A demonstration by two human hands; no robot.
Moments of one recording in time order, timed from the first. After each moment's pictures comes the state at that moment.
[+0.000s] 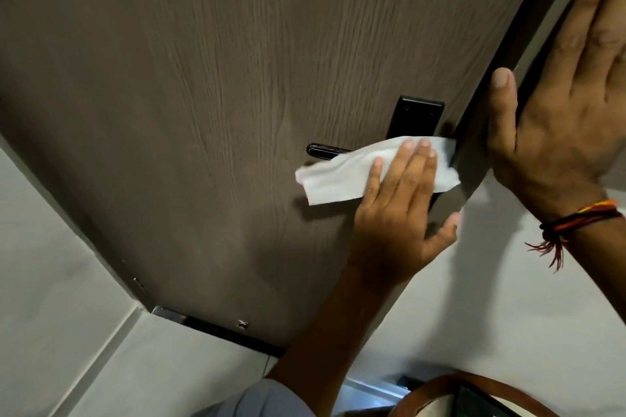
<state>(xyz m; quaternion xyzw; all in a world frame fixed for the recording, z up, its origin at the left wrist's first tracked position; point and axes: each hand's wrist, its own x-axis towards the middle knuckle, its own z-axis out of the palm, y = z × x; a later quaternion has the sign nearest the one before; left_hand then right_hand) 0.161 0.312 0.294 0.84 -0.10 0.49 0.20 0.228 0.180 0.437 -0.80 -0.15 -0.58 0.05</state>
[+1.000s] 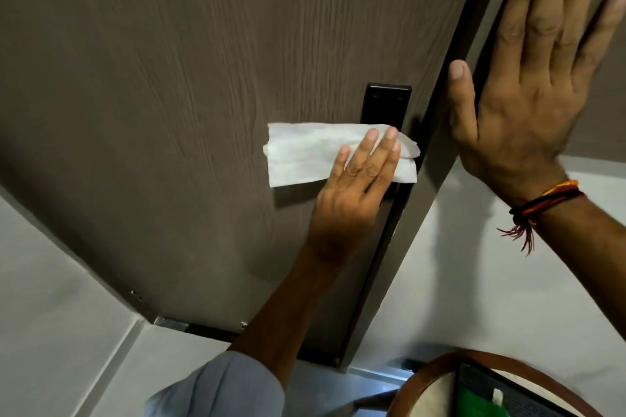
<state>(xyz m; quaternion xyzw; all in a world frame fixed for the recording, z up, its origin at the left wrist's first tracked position) 0.177 0.351 0.279 0.82 -0.18 0.54 0.10 0.215 0.185 0.429 -0.78 -0.13 -0.61 0.00</state>
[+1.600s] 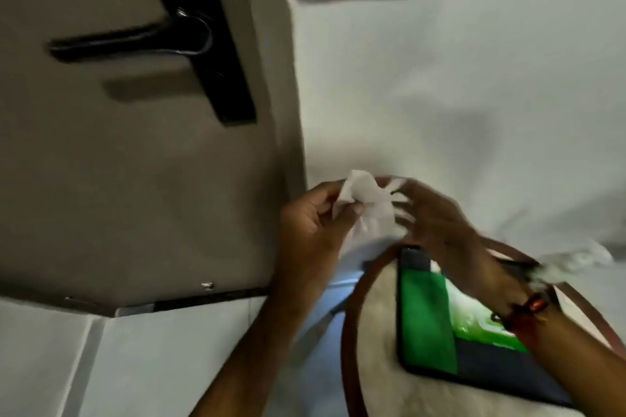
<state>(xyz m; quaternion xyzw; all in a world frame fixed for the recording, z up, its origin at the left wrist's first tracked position) 0.066 0.236 0.221 0.70 -0.02 0.04 0.71 0.068 0.046 0.208 -0.62 -0.09 0.09 0.78</state>
